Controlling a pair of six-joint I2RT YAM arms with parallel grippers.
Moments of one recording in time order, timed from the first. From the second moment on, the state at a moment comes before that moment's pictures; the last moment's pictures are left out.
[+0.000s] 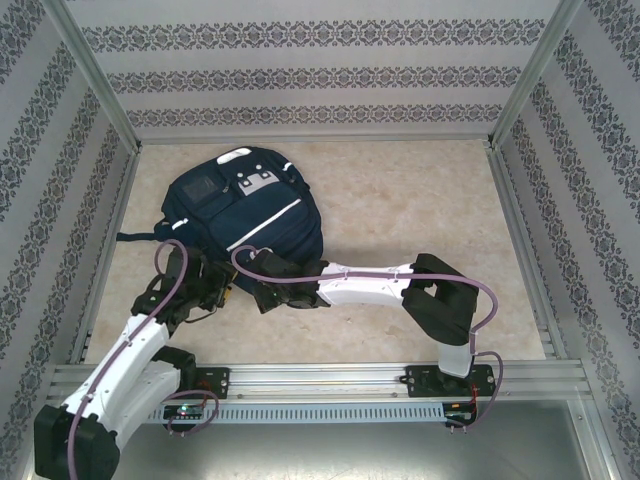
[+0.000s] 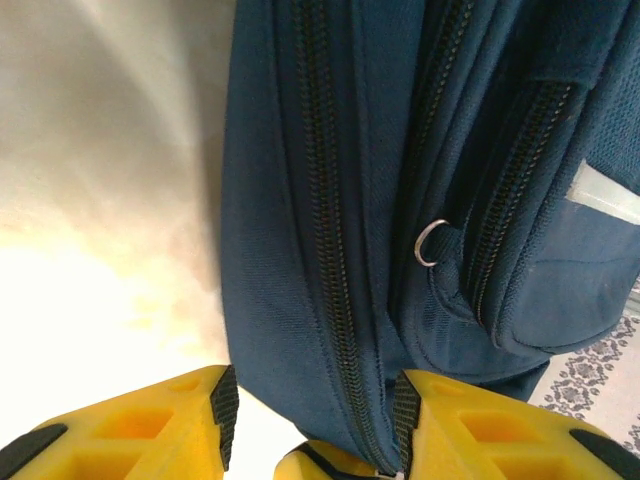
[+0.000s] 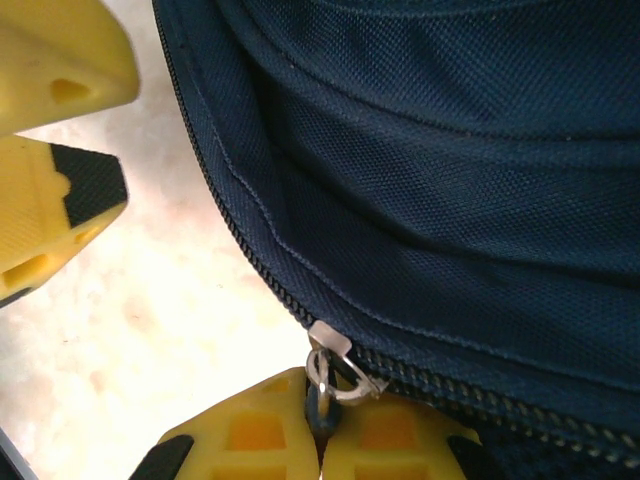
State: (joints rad) left arm -0.24 0.78 0.45 -0.51 0.20 -1.42; right arm 1.15 1.89 1.26 -0.30 0.02 0.61
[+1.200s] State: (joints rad) left arm -0.26 0.84 0.66 -0.78 0.01 -1.37; right arm 0.84 1.65 0.97 -0.21 -0.03 0.50
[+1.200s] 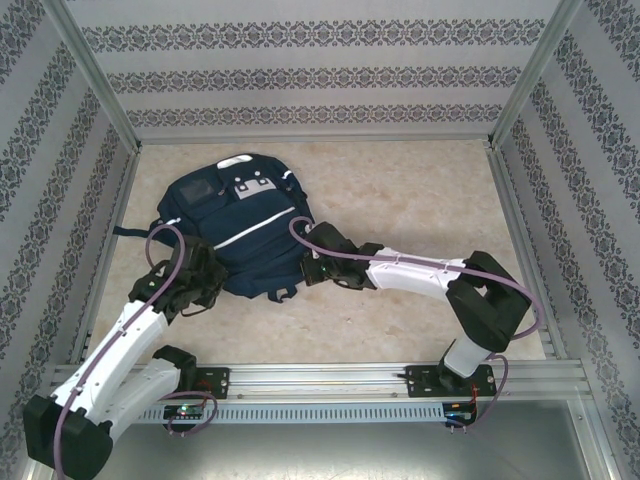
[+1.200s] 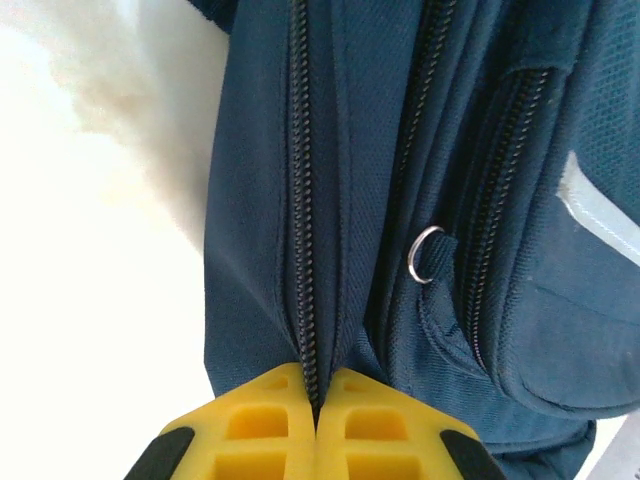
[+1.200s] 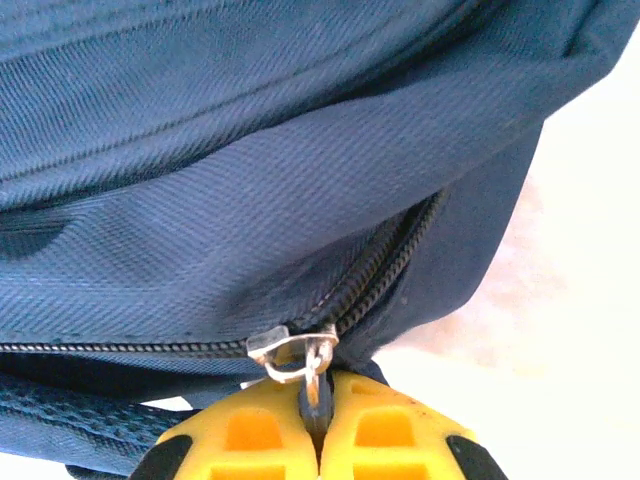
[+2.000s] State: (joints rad) left arm 0.29 1.34 0.96 -0.86 0.08 -0.81; right arm 1.11 1.86 1.26 -0.29 0.01 0.46
